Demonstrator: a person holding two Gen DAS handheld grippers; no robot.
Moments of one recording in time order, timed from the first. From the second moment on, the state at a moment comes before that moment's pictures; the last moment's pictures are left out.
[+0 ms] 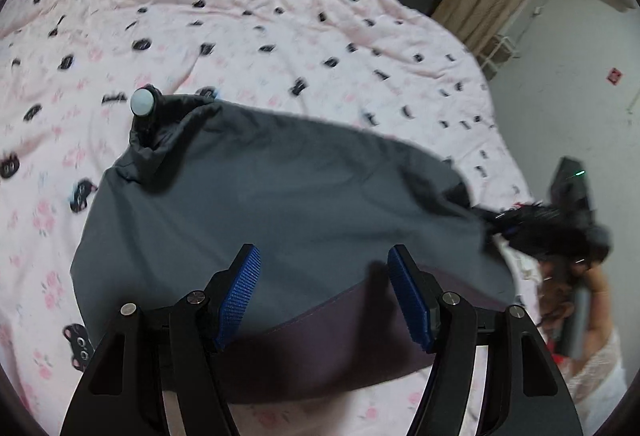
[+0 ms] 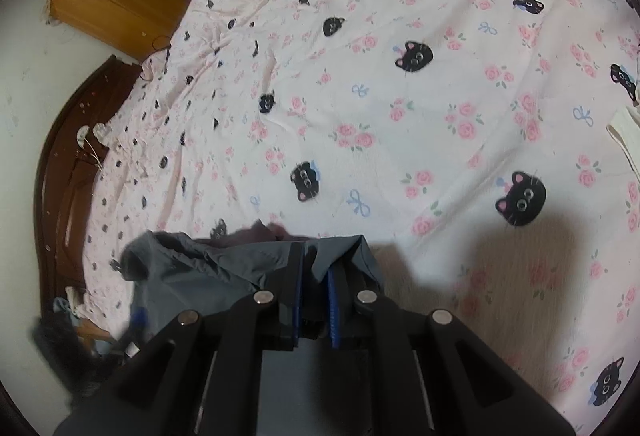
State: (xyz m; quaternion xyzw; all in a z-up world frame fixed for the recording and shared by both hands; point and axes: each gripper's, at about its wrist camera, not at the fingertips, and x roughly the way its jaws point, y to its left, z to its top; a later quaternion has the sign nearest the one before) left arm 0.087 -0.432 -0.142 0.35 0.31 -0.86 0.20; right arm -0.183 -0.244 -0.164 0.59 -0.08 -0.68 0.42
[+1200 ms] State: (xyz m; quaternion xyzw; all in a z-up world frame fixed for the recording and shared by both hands) left arm 0.082 -0.426 -0.158 0.37 0.29 -0.85 0.23; right arm -0.043 -0.332 -0.124 0.48 0.12 -0.68 0.55
